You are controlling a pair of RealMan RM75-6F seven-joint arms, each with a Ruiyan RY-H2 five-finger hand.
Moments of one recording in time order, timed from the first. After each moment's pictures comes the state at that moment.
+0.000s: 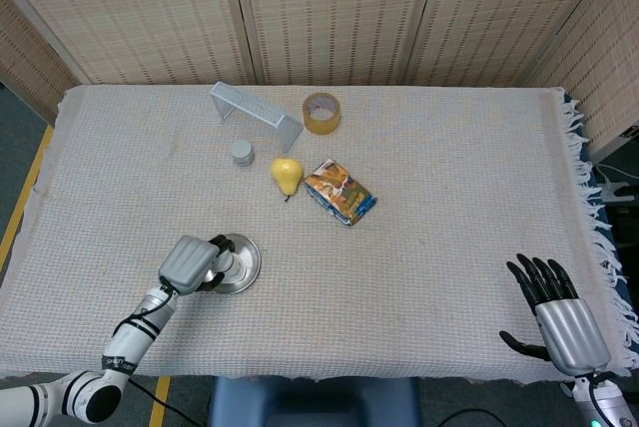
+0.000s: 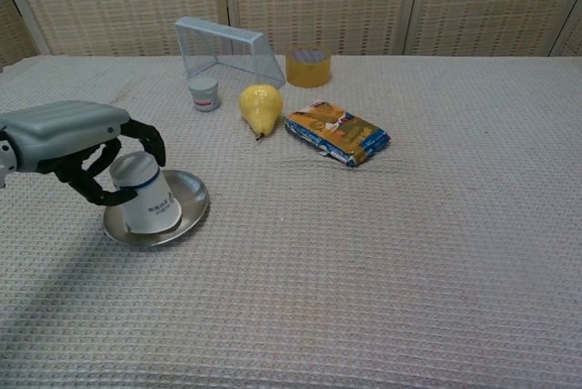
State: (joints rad) left arm -0.64 -1.40 -0.08 -1.65 1.19 1.00 0.44; right arm 0.03 -1.08 -0.05 -1.74 -1.64 1.46 -0.19
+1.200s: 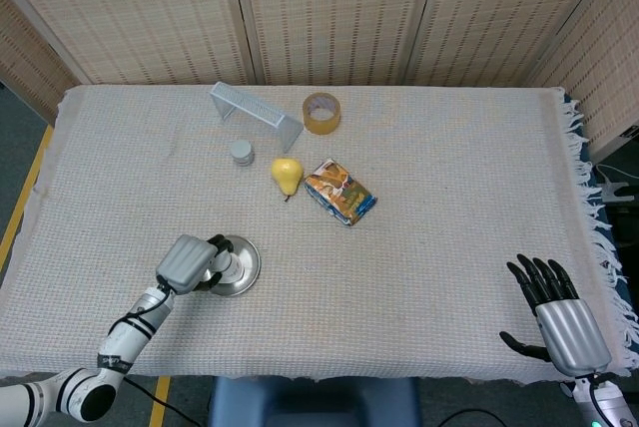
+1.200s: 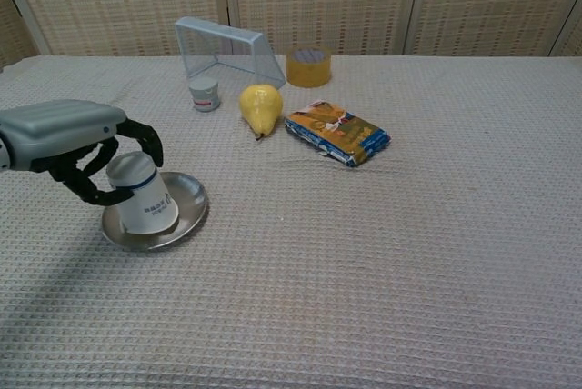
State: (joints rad) left arm -0.65 -1.40 -0.07 -1.61 1.22 1.02 0.44; right arm 0.03 -1.08 -0.05 -1.75 -1.65 1.46 -0.19
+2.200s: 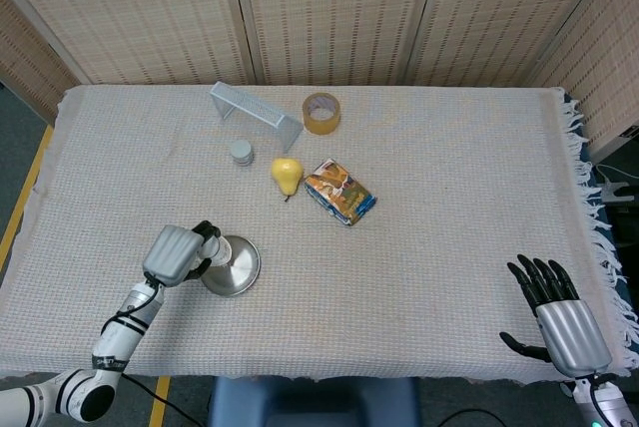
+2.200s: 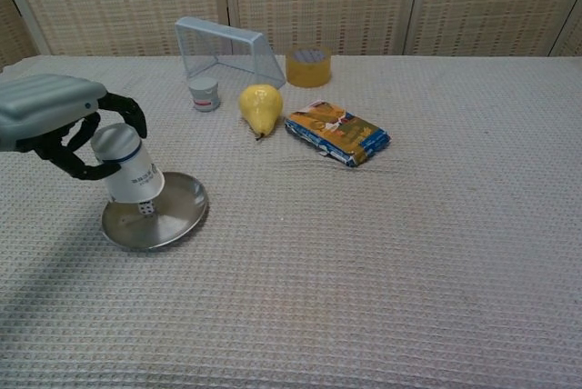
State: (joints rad) left arm -0.61 -1.40 -0.09 -1.58 1.24 1.12 0.43; right arm 0.03 -1.07 -0.05 -1.75 -1.65 1.47 -0.19
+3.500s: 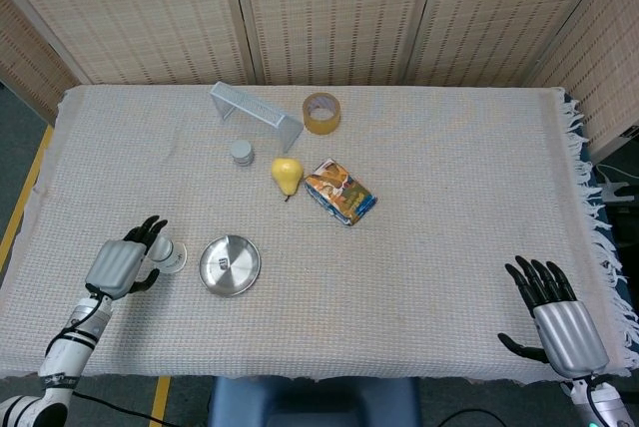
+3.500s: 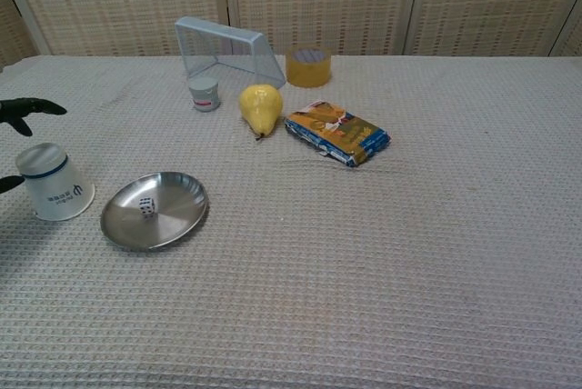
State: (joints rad) left arm -0.48 -1.25 -0.05 -1.62 1.20 1.10 0.29; right arm 0.02 -1.08 -0.06 -1.75 -1.65 1.46 -0.21
